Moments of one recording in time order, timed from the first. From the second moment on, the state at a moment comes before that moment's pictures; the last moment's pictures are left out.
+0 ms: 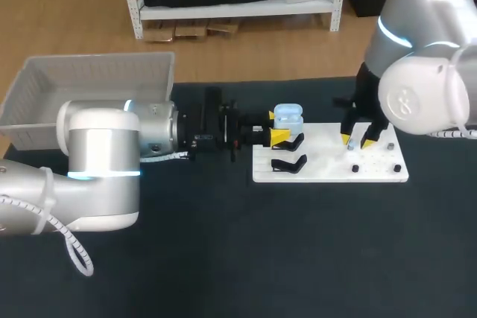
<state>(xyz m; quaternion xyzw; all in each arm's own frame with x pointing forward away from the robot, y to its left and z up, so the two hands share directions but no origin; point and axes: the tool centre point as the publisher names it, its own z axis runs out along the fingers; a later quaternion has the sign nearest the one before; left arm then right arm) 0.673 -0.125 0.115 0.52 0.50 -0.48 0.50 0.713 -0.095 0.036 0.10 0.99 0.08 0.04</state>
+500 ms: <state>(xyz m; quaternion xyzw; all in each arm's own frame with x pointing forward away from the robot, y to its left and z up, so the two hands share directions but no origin) 0.673 -0.125 0.115 0.52 0.50 -0.48 0.50 0.717 -0.097 0.032 0.10 0.99 0.07 0.03</state>
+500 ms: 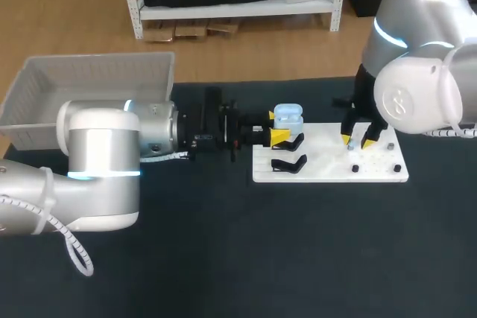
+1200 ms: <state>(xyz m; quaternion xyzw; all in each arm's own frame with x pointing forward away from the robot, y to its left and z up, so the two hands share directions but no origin) 0.673 -0.125 0.115 0.52 0.50 -0.48 0.50 0.719 -0.096 0.028 0.10 0.99 0.06 0.03</state>
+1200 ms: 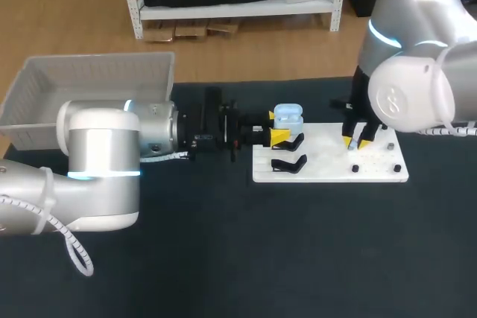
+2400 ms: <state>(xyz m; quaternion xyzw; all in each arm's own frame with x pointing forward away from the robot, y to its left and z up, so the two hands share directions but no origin) 0.673 -0.125 0.115 0.52 0.50 -0.48 0.50 0.653 -0.079 0.202 -0.09 0.99 0.09 0.05</state>
